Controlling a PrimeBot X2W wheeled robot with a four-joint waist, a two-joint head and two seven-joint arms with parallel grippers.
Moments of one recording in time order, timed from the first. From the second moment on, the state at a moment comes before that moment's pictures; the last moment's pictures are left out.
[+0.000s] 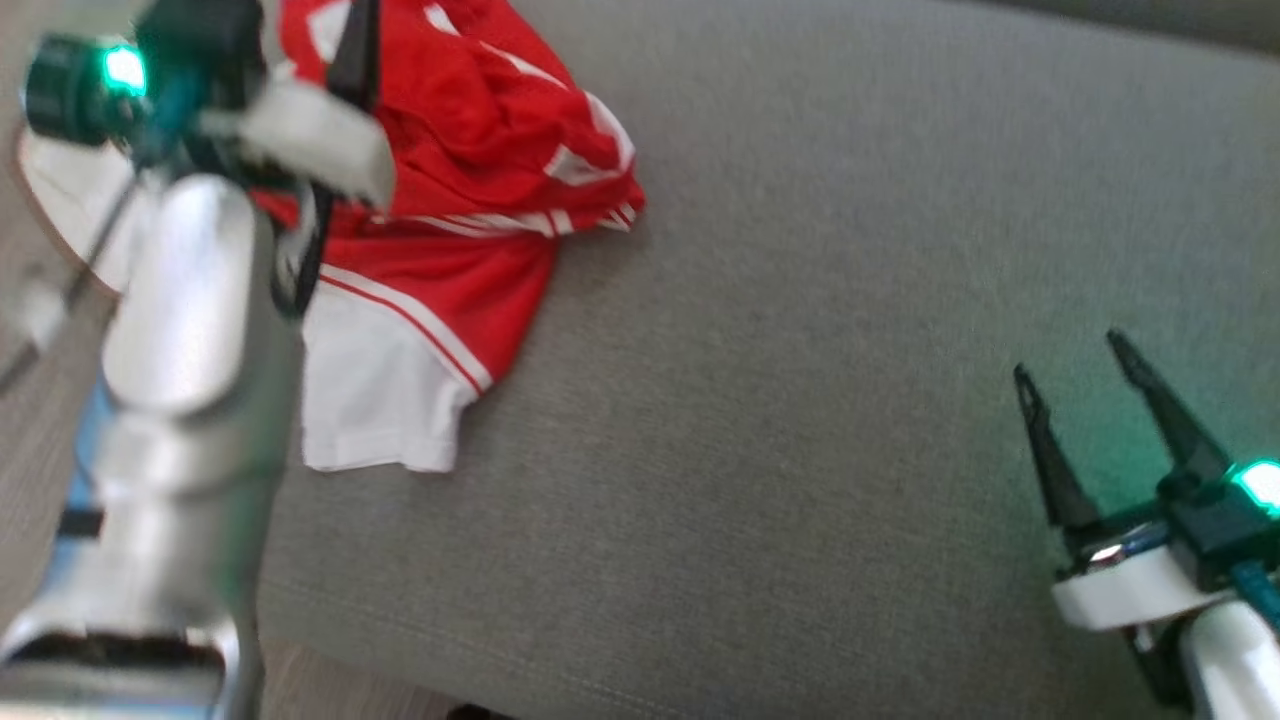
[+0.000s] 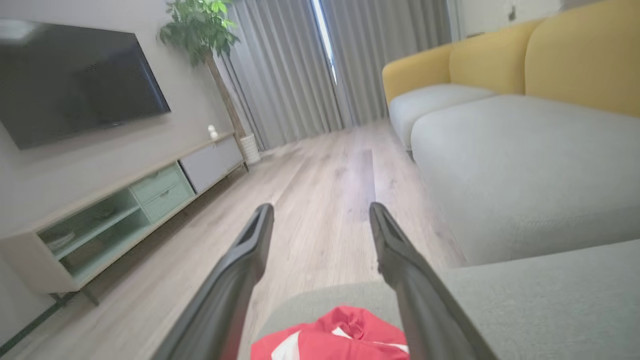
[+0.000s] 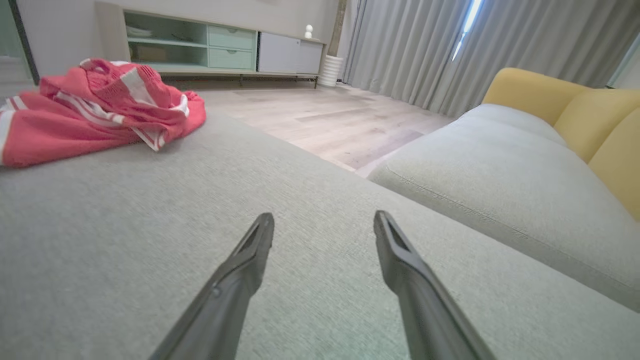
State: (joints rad) left arm -0.87 0.13 -0.19 0.52 -0.05 -0.07 -0.01; right arm 0.00 -0.25 0.06 0.03 -0.10 0.12 -0.25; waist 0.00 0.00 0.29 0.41
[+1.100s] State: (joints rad) left arm -1.24 0.20 -0.25 1.13 0.00 -0.05 0.04; right arm -0.11 -0.22 0.08 0.01 -0.06 0.12 -0.25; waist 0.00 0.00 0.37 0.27
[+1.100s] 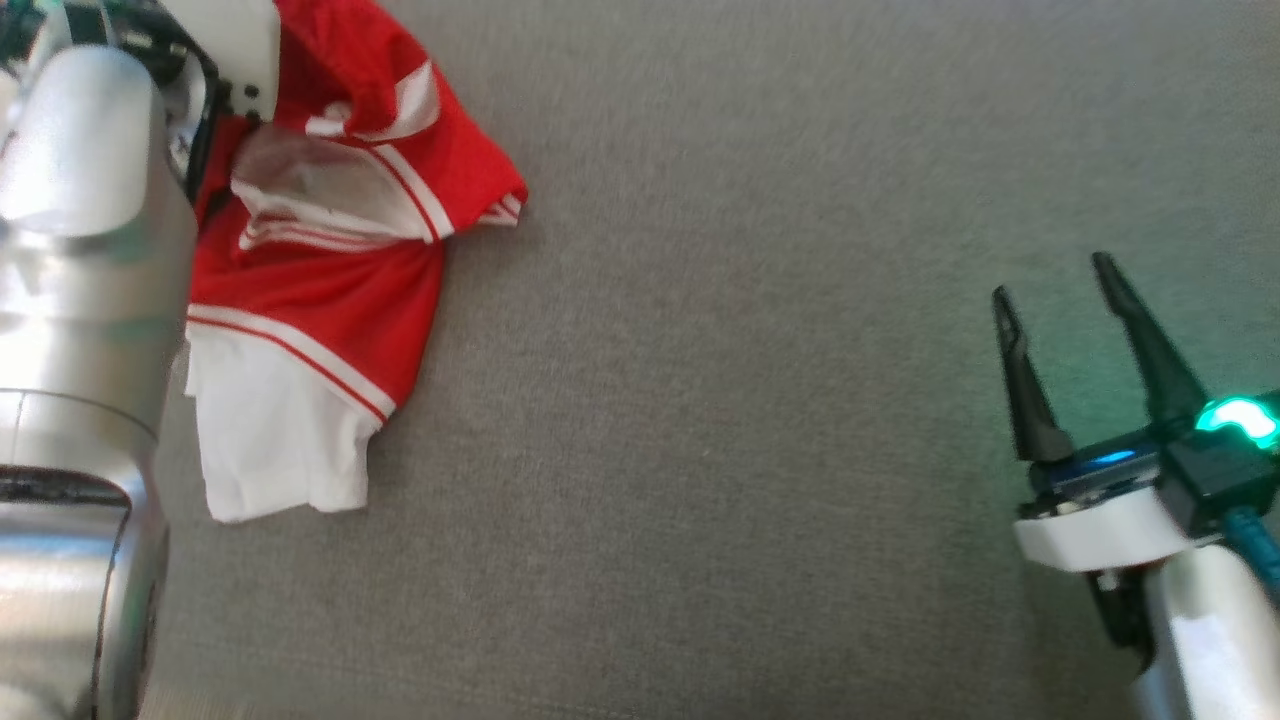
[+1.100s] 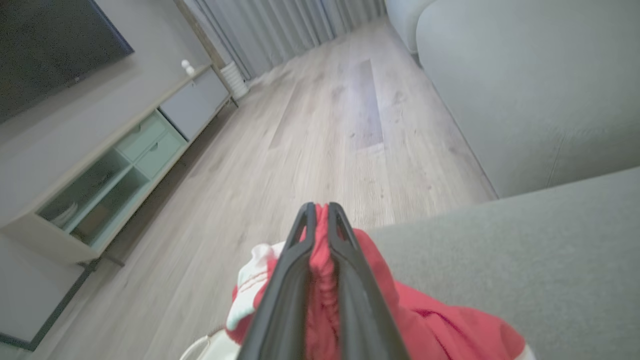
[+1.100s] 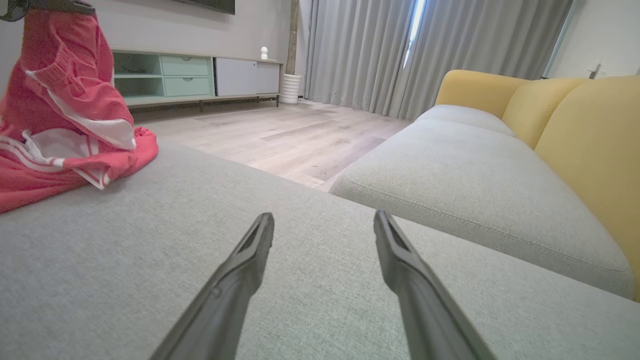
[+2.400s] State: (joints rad) left arm -0.94 0.03 -0.74 1.07 -0.44 -0.11 -0.11; right arm -0.03 -0.06 0.20 0.05 0.04 0.12 -0.25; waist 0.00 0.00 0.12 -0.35
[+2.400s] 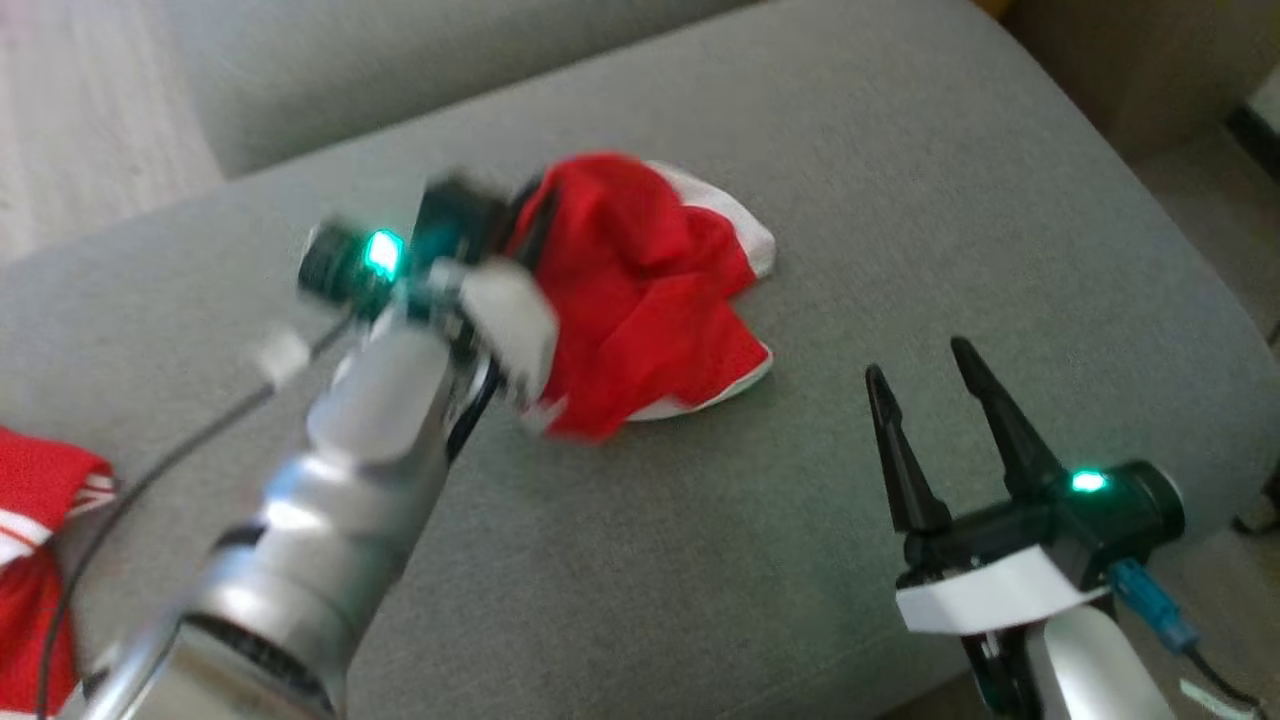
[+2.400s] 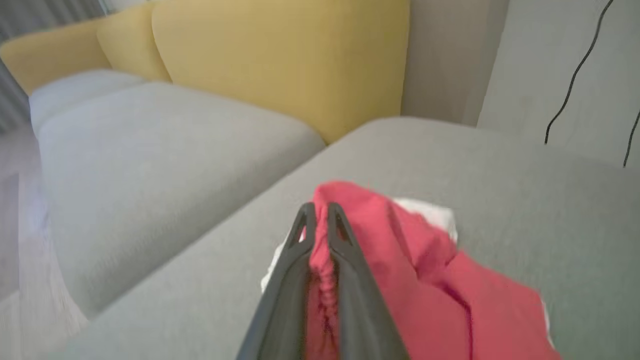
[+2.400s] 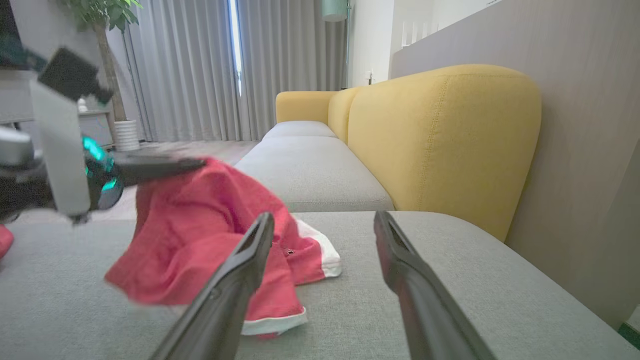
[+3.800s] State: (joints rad) left arm 0.21 0.09 -0.29 0.03 -0.10 0.17 -0.26; right arm 0.21 -0.05 0.07 0.10 0.07 0.12 -0.25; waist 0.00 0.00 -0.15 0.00
